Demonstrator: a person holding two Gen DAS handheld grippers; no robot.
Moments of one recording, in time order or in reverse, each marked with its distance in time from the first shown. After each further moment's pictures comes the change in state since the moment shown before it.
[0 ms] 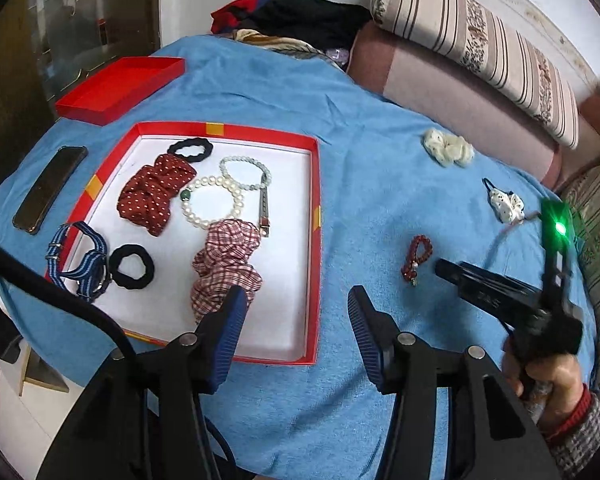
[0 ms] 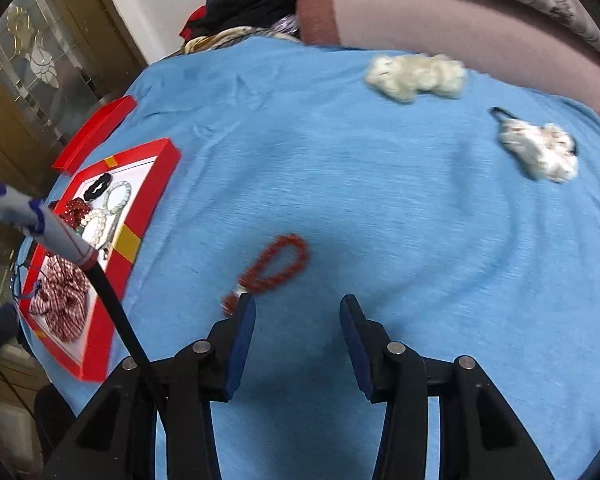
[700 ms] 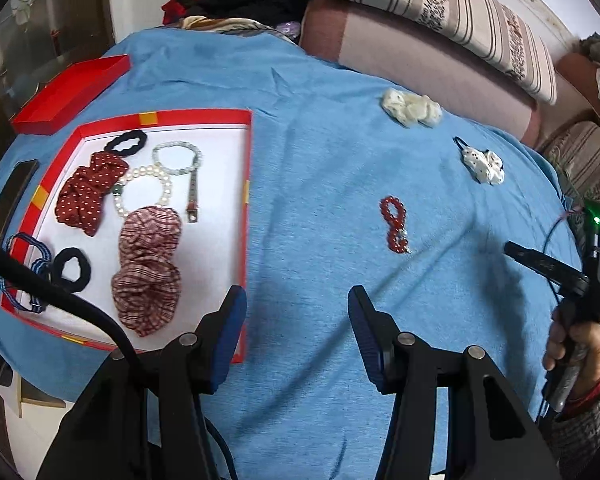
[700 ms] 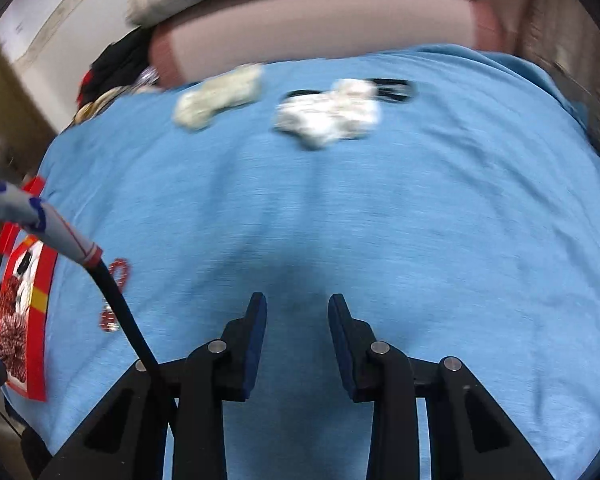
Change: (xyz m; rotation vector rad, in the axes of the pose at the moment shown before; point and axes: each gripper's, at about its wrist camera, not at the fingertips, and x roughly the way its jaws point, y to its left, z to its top) left arm 0.028 -0.051 -0.010 0.114 0.073 -0.061; right arm -0.078 -0.169 -0.041 0.296 -0.099 -0.229
